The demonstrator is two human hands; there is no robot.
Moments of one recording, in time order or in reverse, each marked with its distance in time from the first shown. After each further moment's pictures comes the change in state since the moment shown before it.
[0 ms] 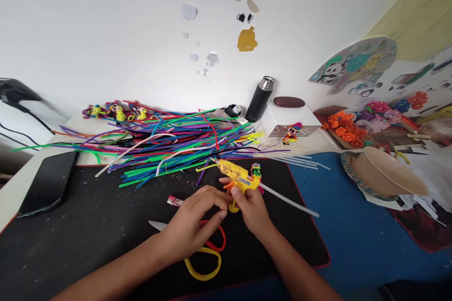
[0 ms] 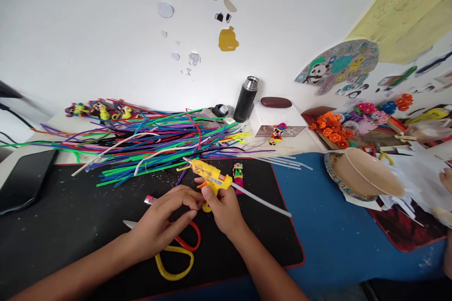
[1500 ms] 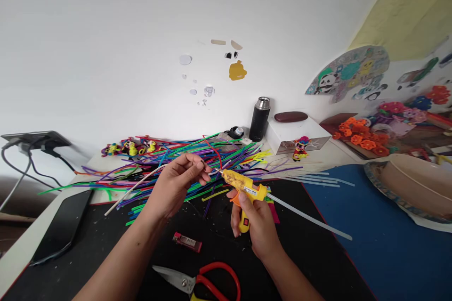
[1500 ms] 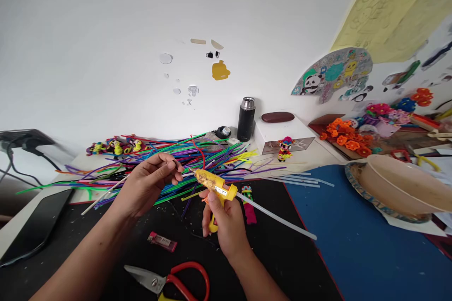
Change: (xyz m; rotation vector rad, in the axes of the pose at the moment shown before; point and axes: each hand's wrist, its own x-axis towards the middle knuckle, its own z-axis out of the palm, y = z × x) left_hand 0.087 -0.008 -0.079 -0.634 0.412 -0.318; right_hand 0.030 -0.004 0.022 0.409 0.082 0.052
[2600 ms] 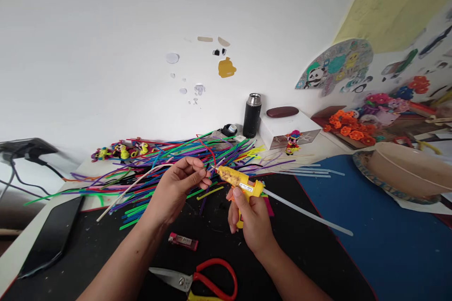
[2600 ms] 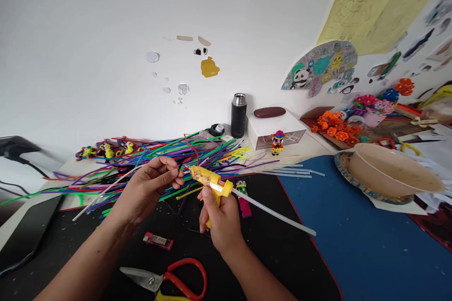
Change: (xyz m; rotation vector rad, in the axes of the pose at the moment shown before) left_hand -0.005 -0.012 0.012 0.025 0.033 -0.089; right_hand -0.003 -0.004 0.005 -0.100 0.091 -0.059
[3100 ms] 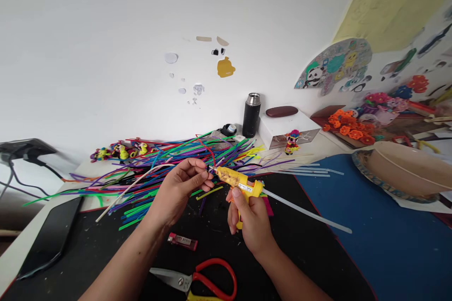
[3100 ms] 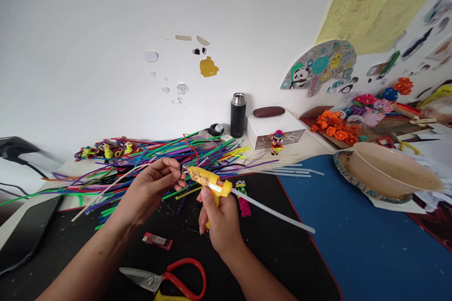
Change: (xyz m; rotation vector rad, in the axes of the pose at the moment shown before) left_hand -0.001 -0.005 0.003 -0.005 -0.033 -0.022; right_hand -0.001 0.002 -0.001 -0.004 -0.005 -0.002
